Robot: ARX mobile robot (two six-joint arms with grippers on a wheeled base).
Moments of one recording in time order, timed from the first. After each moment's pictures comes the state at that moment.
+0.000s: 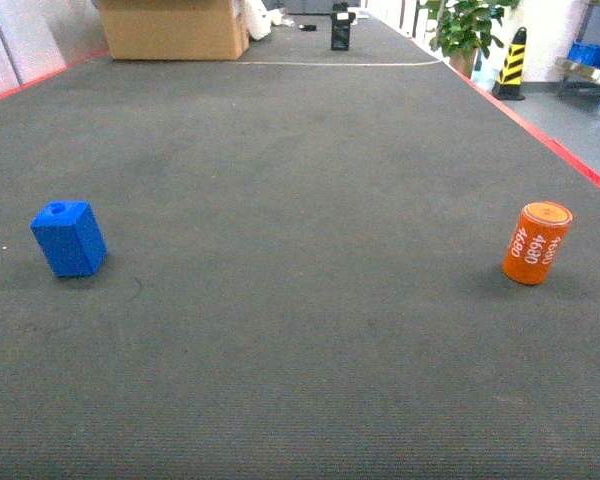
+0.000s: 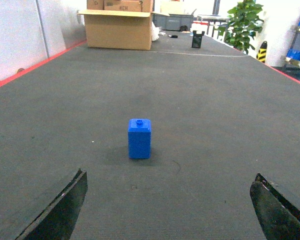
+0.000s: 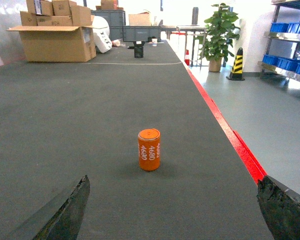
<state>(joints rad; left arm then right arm) 0.00 0.01 0.02 0.00 0.00 0.00 0.00 0.01 0.01 -0.01 0.00 0.00</state>
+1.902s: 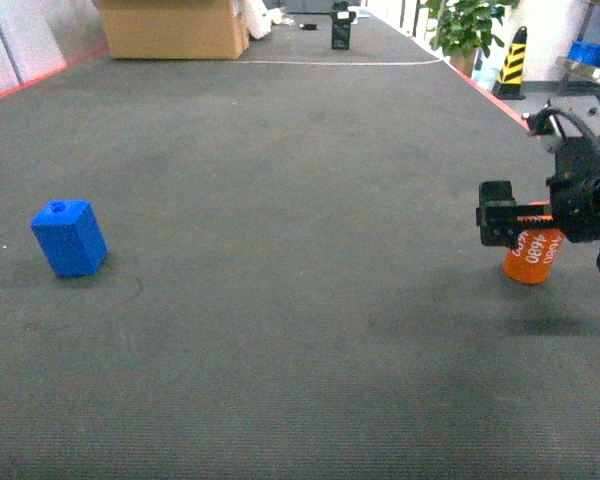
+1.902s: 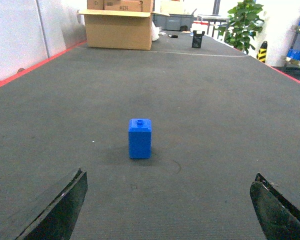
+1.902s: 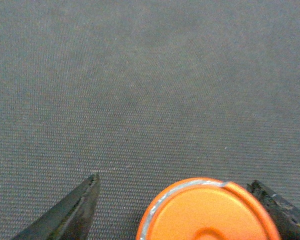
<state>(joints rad) 0.00 0.01 0.02 0.00 0.00 0.00 0.08 2.11 1.17 0.35 0.08 0.01</state>
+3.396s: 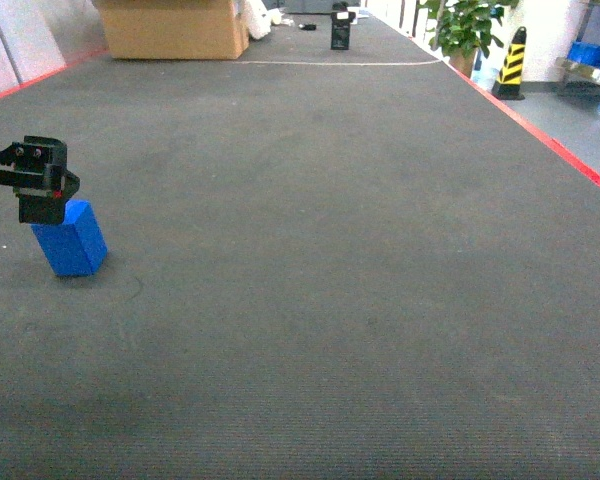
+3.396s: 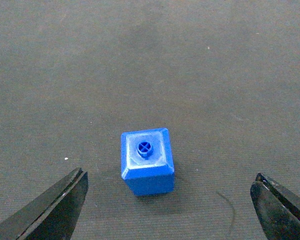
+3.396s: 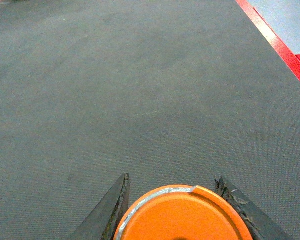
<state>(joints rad) 0.04 1.71 0.85 0.43 0.04 0.14 0.10 1.15 0.33 0.48 0.02 0.22</state>
